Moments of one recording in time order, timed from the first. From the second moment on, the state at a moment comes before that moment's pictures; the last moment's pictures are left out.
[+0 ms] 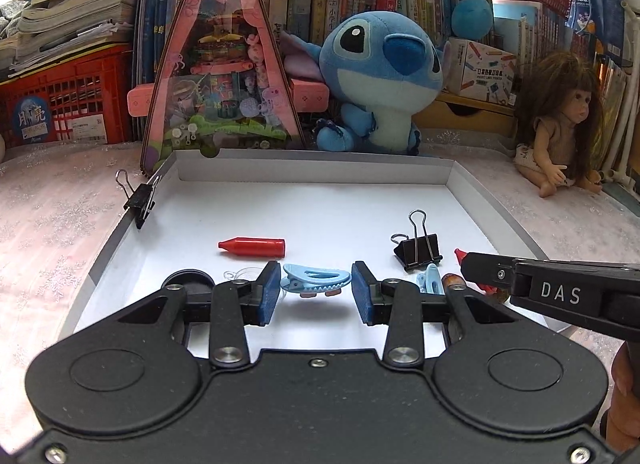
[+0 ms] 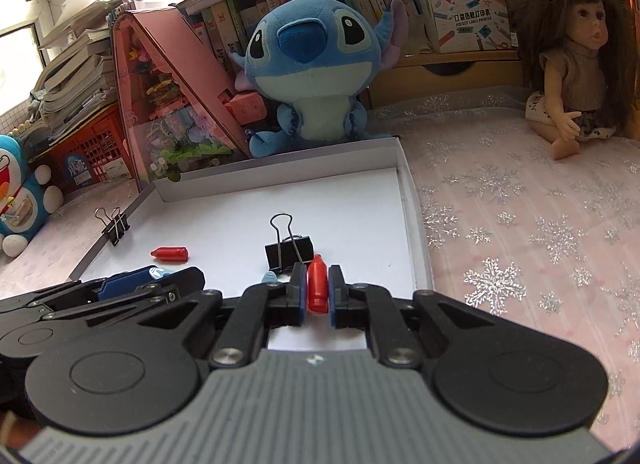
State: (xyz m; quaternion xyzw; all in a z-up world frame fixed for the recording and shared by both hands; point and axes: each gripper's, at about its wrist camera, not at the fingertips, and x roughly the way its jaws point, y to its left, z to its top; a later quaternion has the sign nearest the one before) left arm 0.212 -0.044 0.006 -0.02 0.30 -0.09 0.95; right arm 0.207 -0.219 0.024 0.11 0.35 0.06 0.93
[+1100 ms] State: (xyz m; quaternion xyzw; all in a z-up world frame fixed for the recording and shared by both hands) left arm 0.159 -0.037 0.027 0.00 0.29 -0.11 0.95; right arm 0.162 -0.230 0.053 0.06 0.30 0.08 0.95
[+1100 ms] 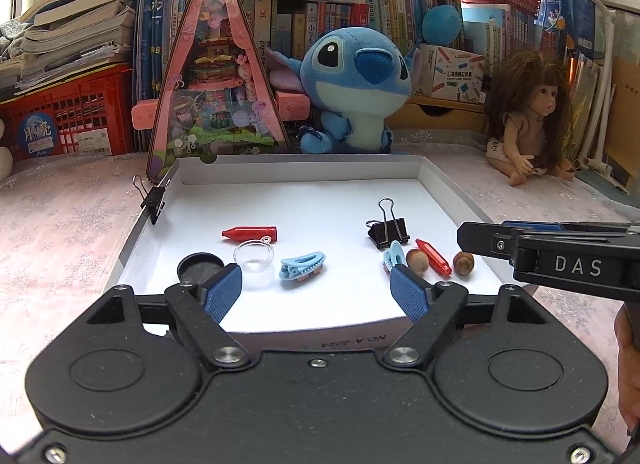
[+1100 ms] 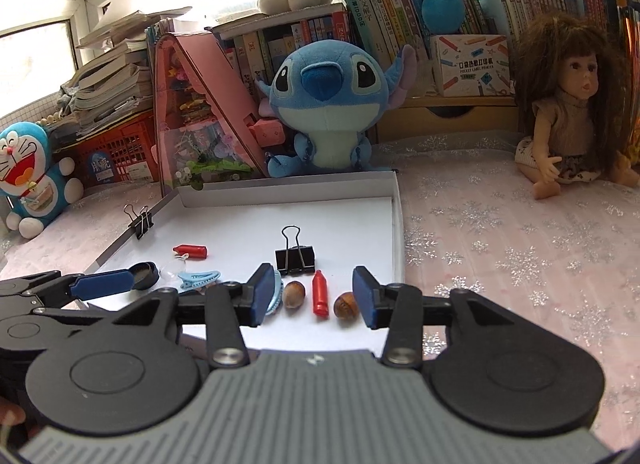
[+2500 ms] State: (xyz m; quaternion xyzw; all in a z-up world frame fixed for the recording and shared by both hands) left arm 0.010 -0.050 -0.014 0.04 0.27 -0.21 0.94; right arm 0.037 -0.242 0.016 -0.06 0.30 0.03 0.95
